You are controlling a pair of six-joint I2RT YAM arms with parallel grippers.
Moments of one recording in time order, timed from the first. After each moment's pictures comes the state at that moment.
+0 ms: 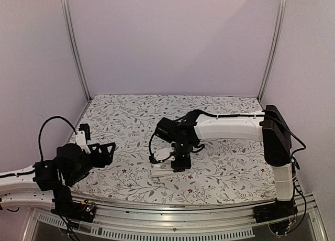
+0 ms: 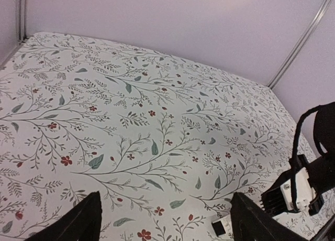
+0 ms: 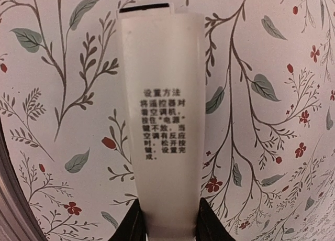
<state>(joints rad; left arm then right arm) -1.06 0.56 0.32 -0.15 -0.69 -0.65 1.08 2.12 1.71 -0.99 0.02 -0.55</state>
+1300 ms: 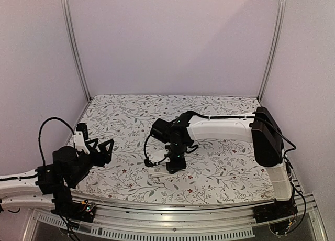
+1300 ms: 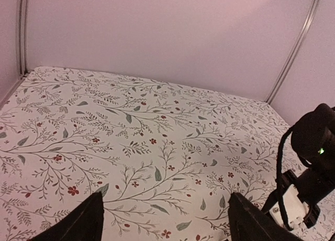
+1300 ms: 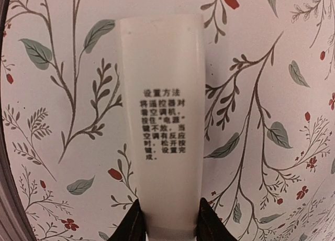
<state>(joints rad) -1.06 0.51 0.22 0.06 -0.75 -0.46 1.08 2.22 1.81 -1.00 -0.06 -0.66</state>
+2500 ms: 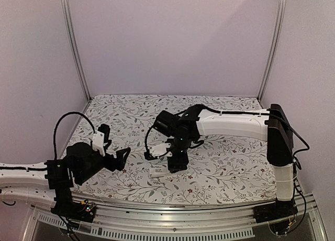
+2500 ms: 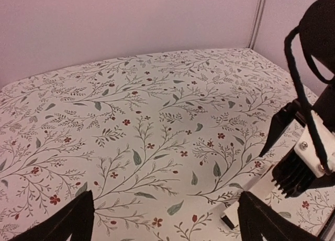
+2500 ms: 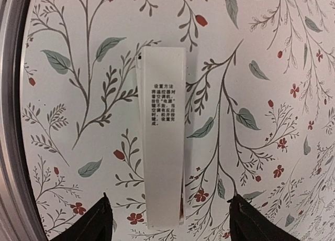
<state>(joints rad) -1.06 0.72 0.27 0.13 -0.60 -0.30 1.08 2.13 1.78 -1.00 -0.03 -0.64</state>
